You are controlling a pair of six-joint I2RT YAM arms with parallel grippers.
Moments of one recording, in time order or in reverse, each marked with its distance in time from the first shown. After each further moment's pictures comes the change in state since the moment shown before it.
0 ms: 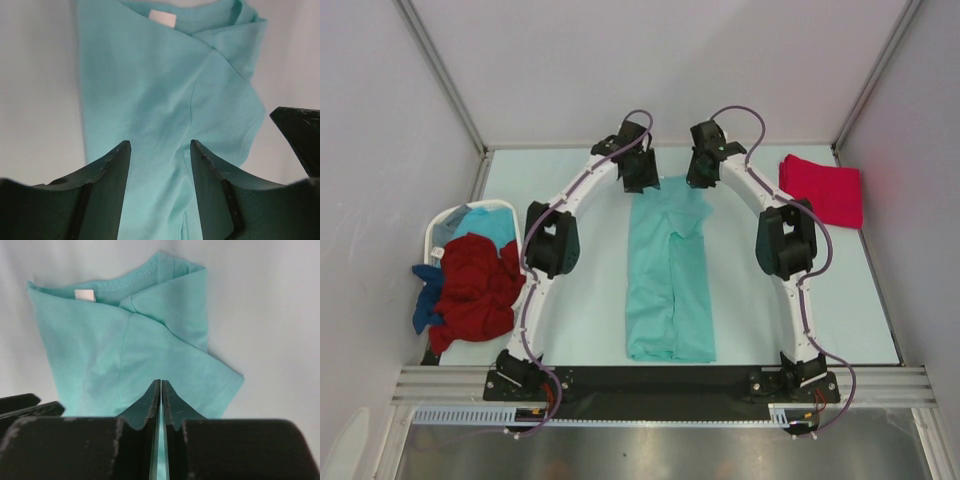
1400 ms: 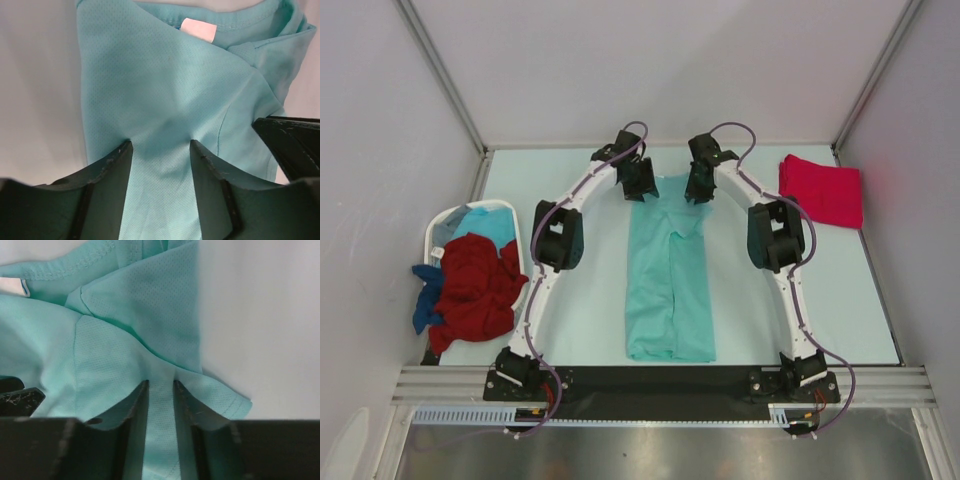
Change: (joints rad) left arm 0.043 0.182 0.082 0.045 0.132 0.000; right arm -0.016 0.143 0.048 -0.036 -0.047 -0.005
